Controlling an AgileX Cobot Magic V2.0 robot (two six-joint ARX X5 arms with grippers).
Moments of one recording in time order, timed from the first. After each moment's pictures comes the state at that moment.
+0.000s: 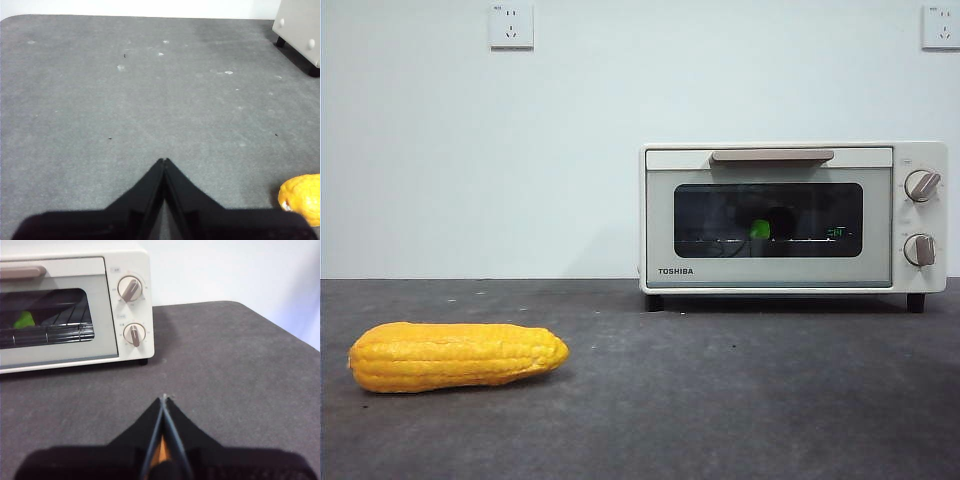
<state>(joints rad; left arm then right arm) 0.04 0.03 0.06 -0.33 0.06 -0.04 -0.03 0.01 0.08 -0.19 0.16 0.00</state>
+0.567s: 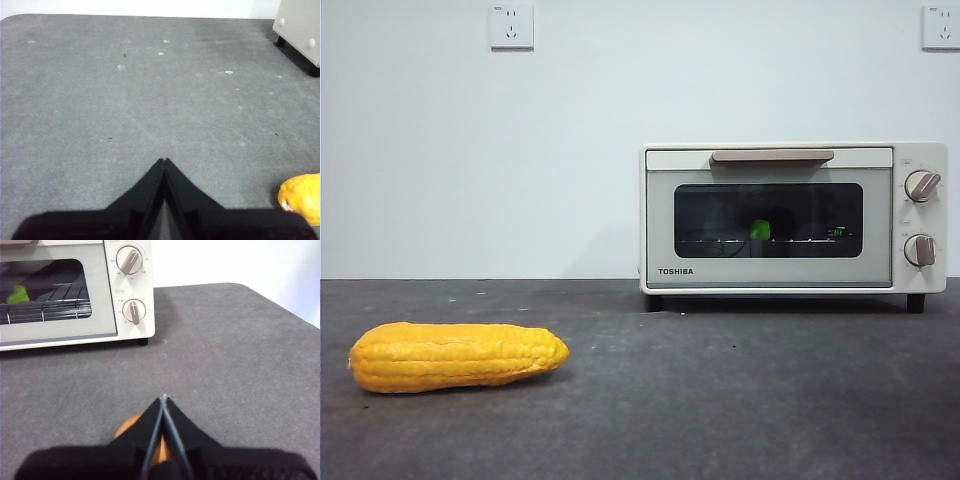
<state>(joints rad) 0.04 0.04 0.06 -0.33 0.06 -0.04 -0.03 0.01 0.03 -0.19 0.16 0.00</state>
